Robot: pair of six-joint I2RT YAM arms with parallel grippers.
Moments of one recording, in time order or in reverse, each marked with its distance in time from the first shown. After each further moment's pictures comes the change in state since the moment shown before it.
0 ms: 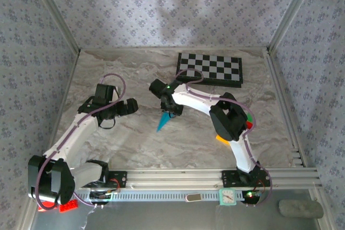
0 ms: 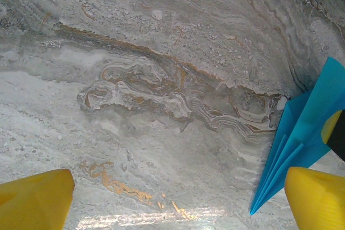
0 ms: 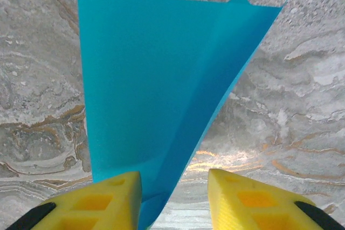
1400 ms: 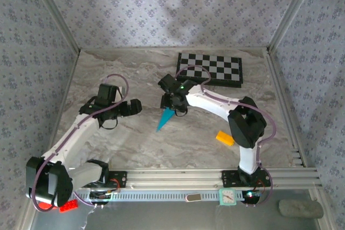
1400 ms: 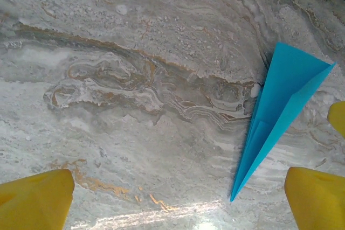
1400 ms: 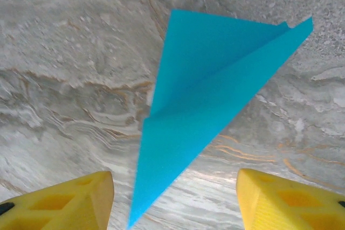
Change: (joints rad) left arm -0.056 -0.020 0.011 -0.004 0.023 -0.001; right arm -0.029 -0.212 -0.172 0.204 -0.101 -0.171
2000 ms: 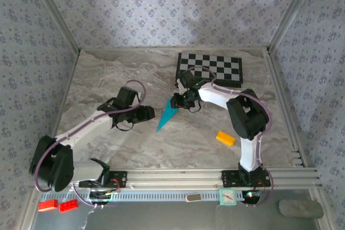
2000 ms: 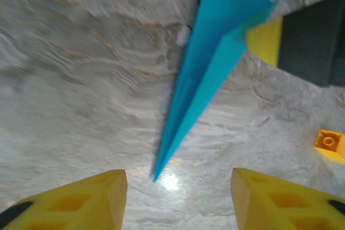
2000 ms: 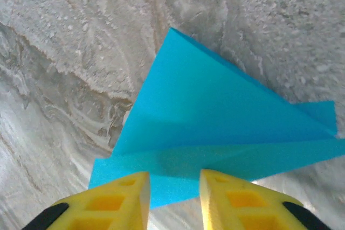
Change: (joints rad) left arm -0.197 0.142 -0.022 0.138 0.127 -0.186; right arm -0.227 0.026 -0.196 0.268 -0.423 -0.447
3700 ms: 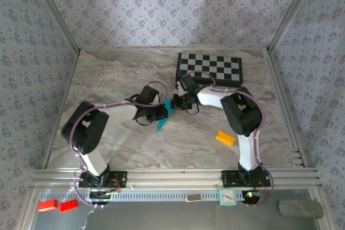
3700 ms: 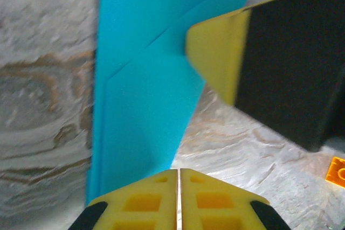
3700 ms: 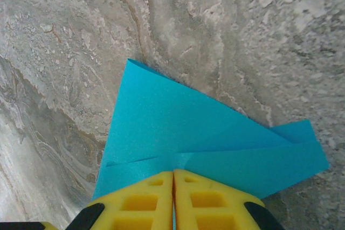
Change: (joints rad) left arm -0.129 0.470 0.132 0.314 0.070 -0.084; right arm -0.024 0.093 -0.078 0.265 -0.060 0.068
